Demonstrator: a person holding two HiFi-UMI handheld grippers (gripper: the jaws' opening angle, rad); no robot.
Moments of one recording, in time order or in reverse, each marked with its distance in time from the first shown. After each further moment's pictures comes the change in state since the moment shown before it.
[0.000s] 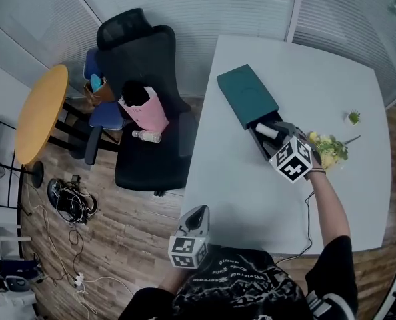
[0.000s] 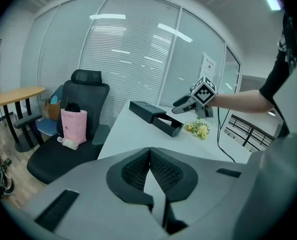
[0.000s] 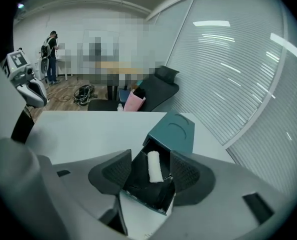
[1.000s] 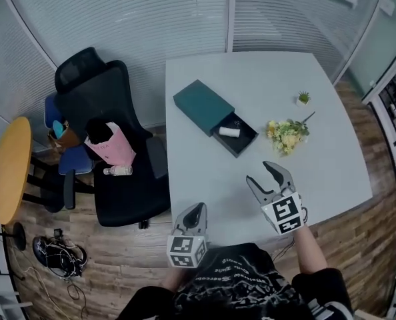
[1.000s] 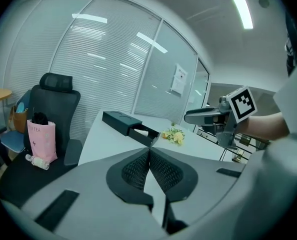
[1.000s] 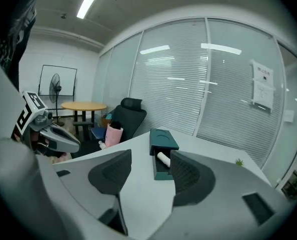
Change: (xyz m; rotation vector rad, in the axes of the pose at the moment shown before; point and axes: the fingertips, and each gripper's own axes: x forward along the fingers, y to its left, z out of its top) left arm -0.001 -0.029 0.027 0.143 -0.097 -0.312; right arm -0.154 0.113 -0.001 0.489 -0.297 -0.341
